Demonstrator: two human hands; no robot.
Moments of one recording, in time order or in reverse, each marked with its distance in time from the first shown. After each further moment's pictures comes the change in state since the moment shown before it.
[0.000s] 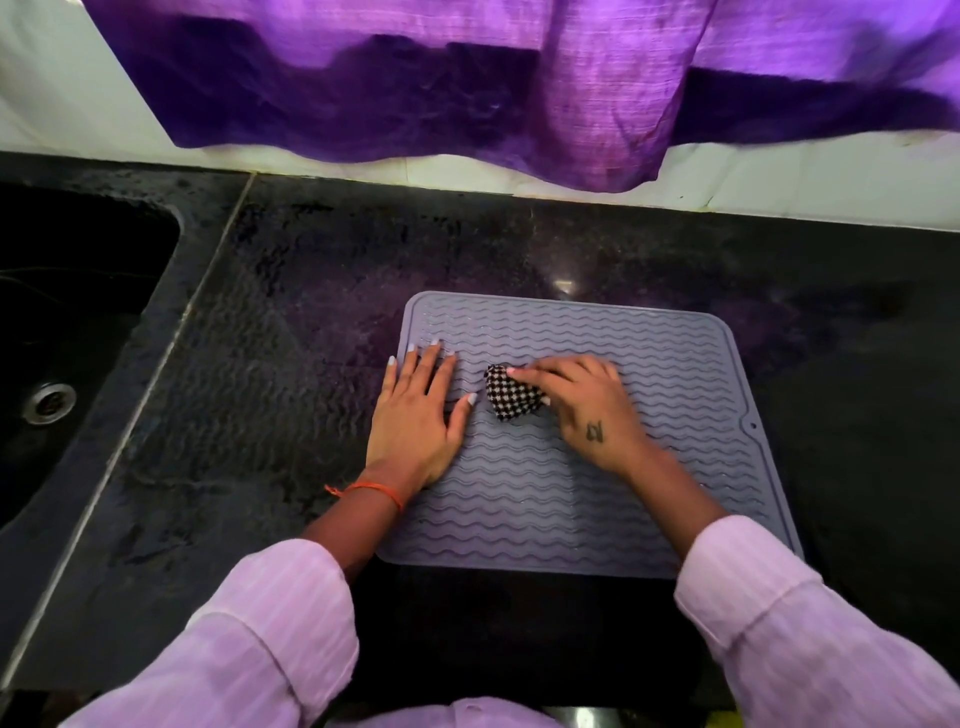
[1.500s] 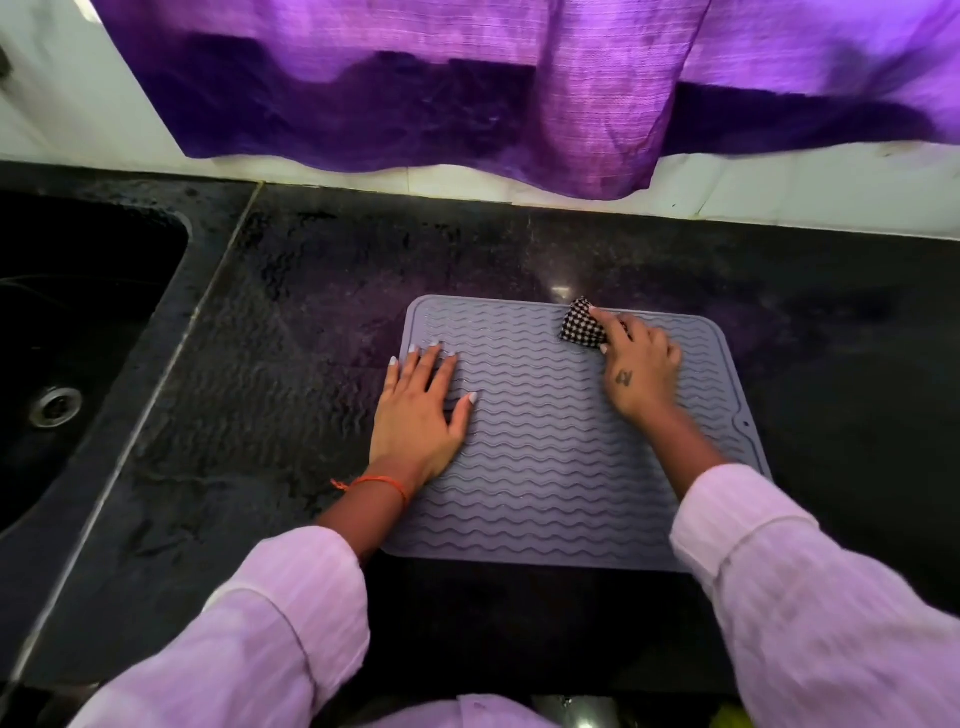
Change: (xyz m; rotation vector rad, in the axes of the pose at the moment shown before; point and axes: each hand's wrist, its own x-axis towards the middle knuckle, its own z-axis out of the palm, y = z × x) left_hand 0.000 0.000 0.000 -0.032 0.034 -0.014; right_hand 0.017 0.049 -0.010 -0.147 -0.020 0.571
